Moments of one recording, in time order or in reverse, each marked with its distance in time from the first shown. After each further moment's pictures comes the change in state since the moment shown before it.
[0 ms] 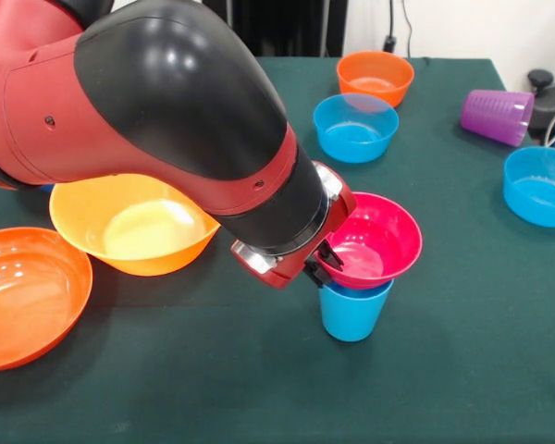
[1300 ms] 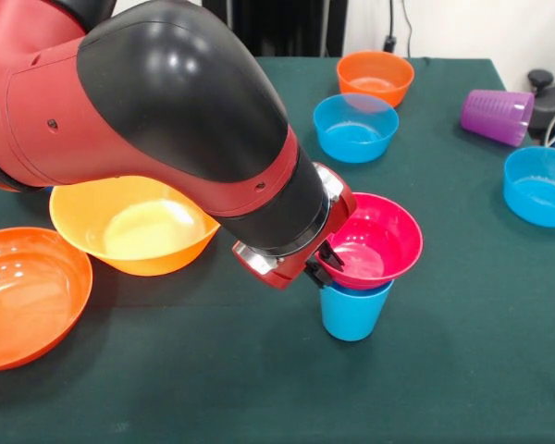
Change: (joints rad) arm 0.000 0.002 0.000 0.000 0.000 0.000 0.000
